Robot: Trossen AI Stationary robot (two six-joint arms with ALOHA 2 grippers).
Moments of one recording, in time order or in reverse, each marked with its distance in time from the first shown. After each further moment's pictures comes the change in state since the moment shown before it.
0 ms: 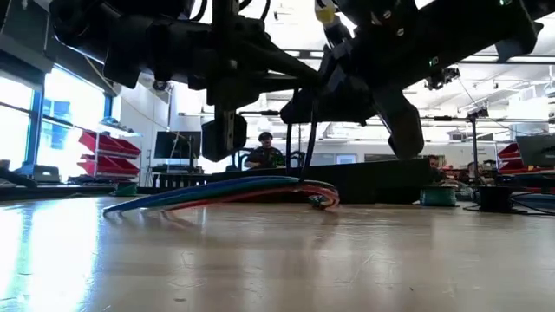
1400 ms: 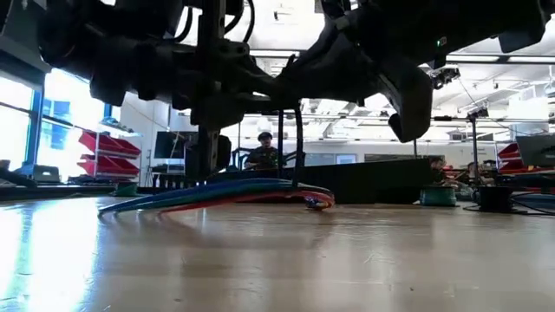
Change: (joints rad) left arm 0.000 0.030 -0.091 0.132 -0.034 -0.069; right arm 0.025 0.000 0.000 0.114 -0.111 -0.041
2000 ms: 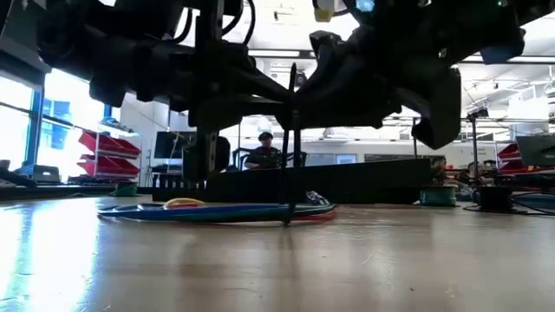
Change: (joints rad) left arm -0.006 0.001 -0.001 0.002 0.011 0.005; right arm -0.050 0.000 0.001 -0.129 -0.211 0.243
